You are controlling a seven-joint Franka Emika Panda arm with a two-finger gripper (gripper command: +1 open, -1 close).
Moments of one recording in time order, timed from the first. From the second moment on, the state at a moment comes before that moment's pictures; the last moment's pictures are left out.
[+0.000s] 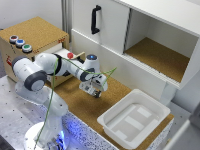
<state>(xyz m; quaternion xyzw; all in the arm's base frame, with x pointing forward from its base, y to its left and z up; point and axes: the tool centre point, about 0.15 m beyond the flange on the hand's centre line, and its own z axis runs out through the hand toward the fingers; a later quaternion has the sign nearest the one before) 0.345 -0.076 0.205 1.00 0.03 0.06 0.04</state>
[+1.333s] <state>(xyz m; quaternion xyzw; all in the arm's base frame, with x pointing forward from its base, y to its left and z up) 0.364 -0.100 0.273 0.99 -0.04 0.12 0.05</state>
